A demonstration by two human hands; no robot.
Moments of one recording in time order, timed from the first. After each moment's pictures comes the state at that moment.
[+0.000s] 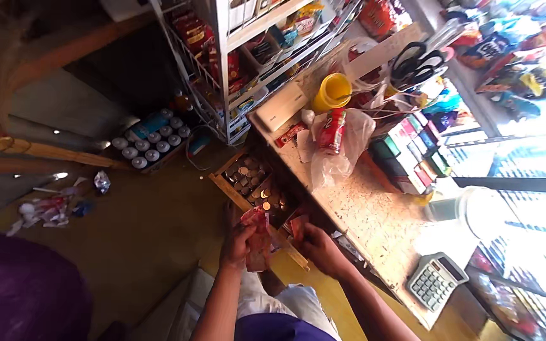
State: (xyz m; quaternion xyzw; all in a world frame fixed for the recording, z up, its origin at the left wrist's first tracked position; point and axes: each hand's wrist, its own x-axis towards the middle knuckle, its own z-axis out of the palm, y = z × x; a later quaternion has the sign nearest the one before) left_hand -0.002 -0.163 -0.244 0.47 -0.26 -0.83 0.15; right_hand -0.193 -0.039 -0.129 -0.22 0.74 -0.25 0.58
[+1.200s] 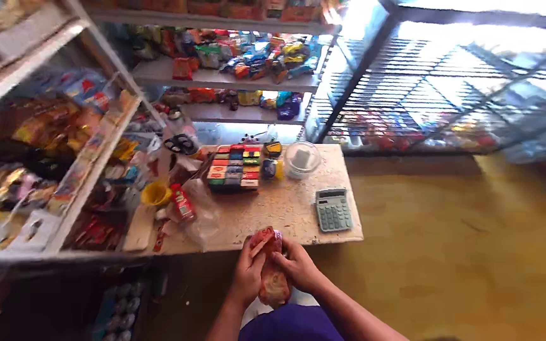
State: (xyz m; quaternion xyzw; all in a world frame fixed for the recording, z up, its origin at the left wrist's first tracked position) left_hand -0.163 -0.029 -0.021 0.11 -0.64 -0.76 -0.07; right_hand -0.197 0.132 -0.011 -0.08 0.72 -0.64 0.24
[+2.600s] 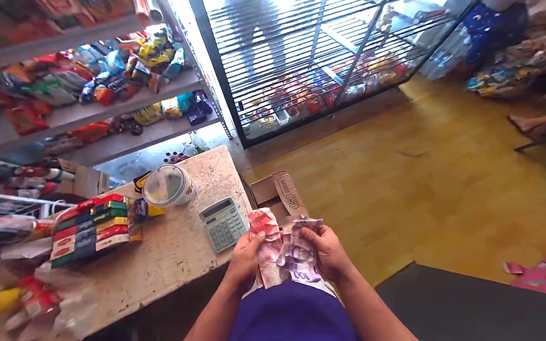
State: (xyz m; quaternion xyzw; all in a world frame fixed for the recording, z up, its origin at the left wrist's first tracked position) left_hand -0.229 0.318 0.018 0.09 -0.57 -0.76 -0.30; right_hand -0.167 0.503 0.009 0.25 0.46 -0.85 0.01
